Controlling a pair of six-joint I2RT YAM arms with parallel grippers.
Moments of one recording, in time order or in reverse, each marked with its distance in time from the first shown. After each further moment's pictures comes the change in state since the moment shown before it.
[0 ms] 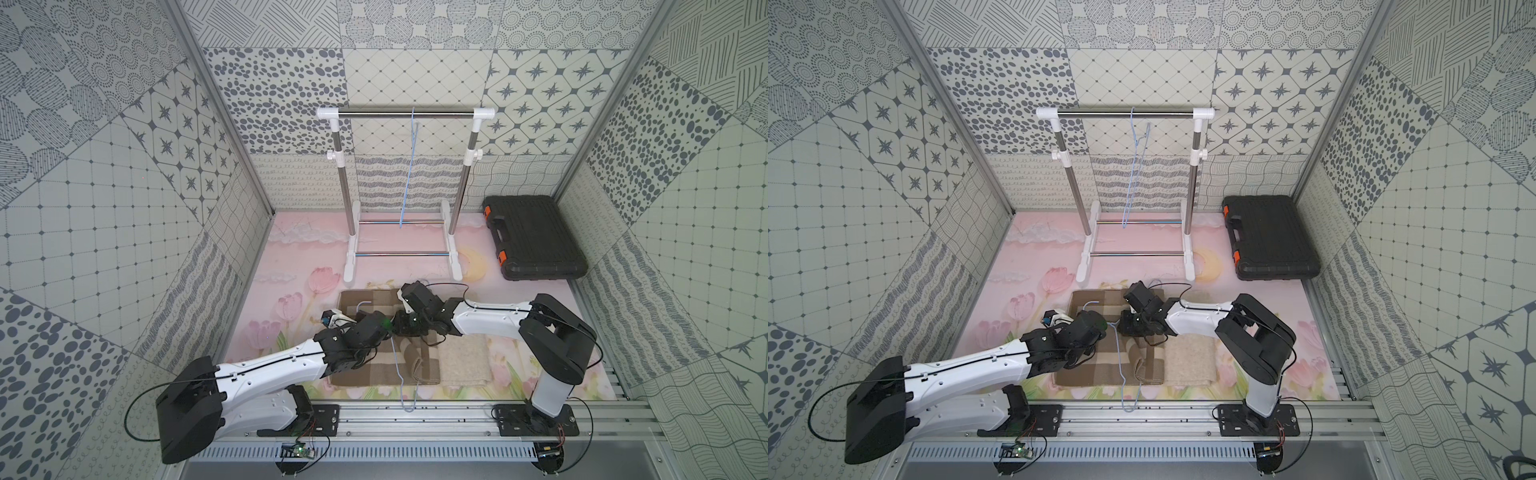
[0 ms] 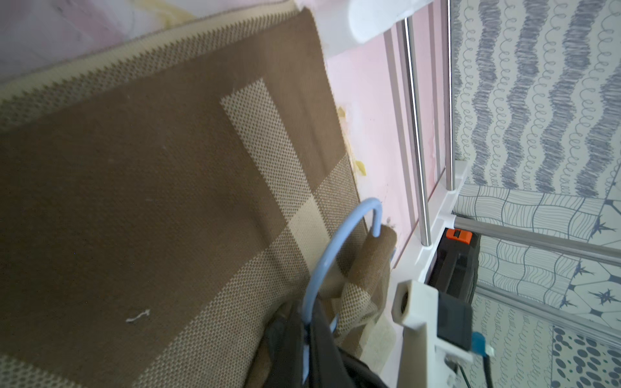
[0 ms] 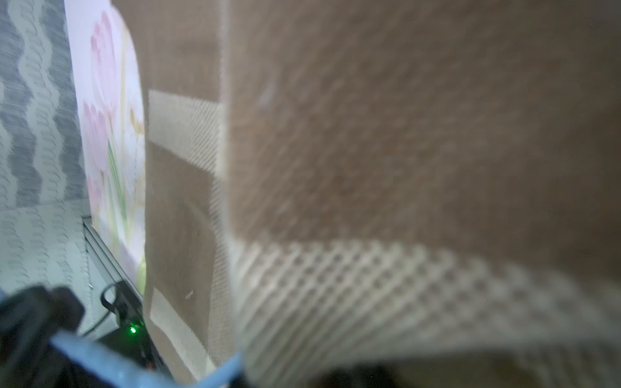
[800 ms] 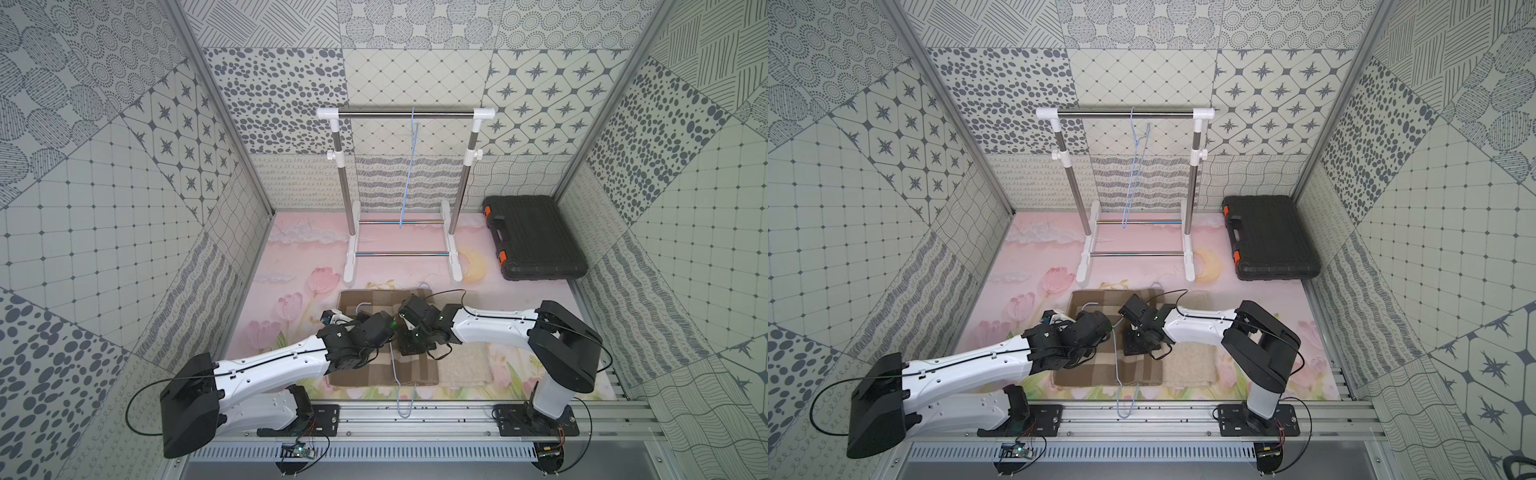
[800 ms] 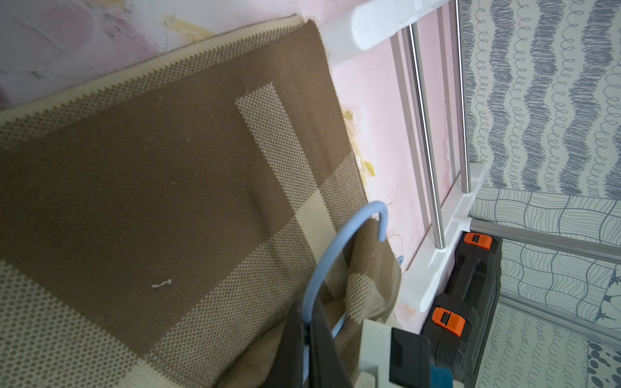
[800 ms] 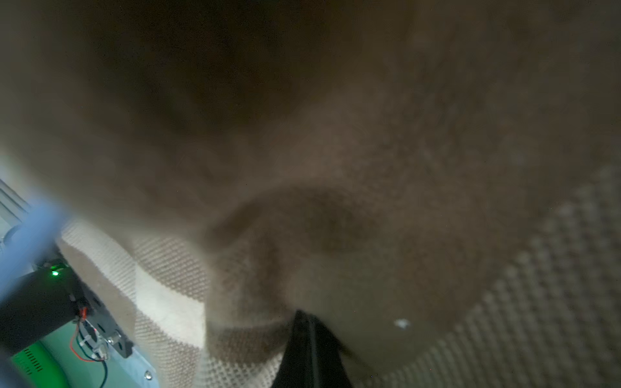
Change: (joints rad) left arm -0.037 0.024 0.079 -0.151 -0.019 -0.040; right arm 0.082 -0.008 0.018 -0.208 0.021 -0.041
